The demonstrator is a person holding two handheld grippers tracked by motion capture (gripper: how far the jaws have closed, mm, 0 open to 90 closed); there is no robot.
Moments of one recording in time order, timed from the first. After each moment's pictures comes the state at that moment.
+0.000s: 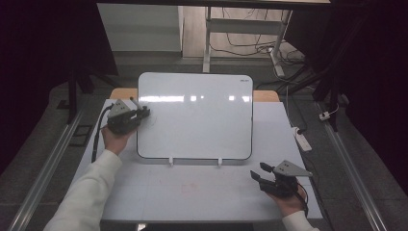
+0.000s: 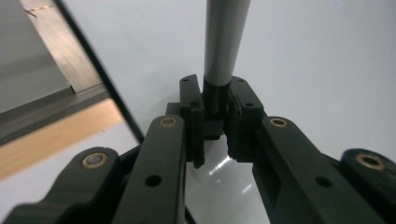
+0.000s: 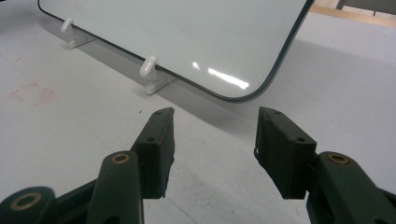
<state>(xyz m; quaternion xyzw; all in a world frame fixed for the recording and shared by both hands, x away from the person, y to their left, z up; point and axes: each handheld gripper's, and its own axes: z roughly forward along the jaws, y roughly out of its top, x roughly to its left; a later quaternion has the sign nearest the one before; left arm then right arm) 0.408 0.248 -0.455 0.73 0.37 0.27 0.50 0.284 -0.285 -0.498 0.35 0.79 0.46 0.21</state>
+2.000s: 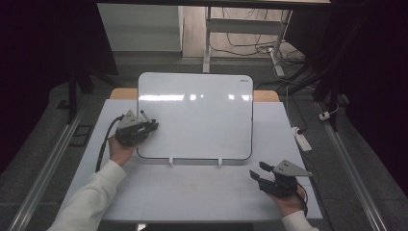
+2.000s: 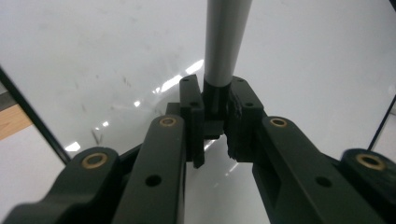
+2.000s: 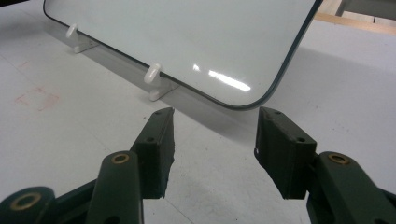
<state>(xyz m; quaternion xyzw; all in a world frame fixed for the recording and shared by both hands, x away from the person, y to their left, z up) 0.380 0.218 -0.478 0.78 0.34 0.24 0.48 0.283 -0.282 -0.494 0.35 0.79 0.46 0.22</state>
